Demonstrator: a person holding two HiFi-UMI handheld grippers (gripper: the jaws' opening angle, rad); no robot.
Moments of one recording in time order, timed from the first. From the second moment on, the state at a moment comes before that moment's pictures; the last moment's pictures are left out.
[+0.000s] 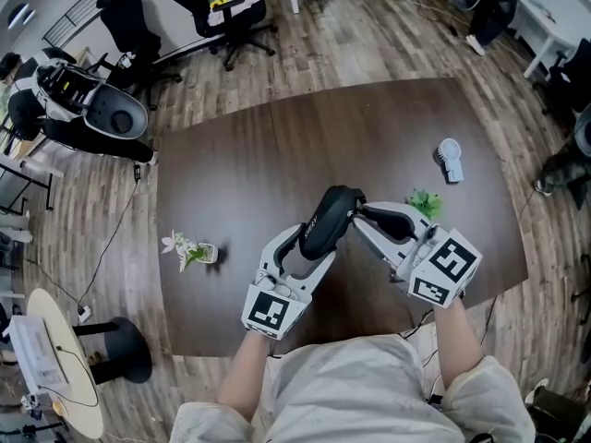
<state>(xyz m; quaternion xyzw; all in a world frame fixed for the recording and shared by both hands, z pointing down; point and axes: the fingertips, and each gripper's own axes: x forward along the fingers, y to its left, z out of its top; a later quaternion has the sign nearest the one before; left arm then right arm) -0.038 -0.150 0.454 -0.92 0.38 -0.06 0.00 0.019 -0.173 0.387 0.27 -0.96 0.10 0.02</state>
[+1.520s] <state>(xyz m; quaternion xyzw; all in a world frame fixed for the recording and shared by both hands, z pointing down) -0.037 -0.149 0.458 -0.91 0.40 -0.12 0.07 0.017 -0.164 0.399 0.31 -0.95 0.08 0.05</state>
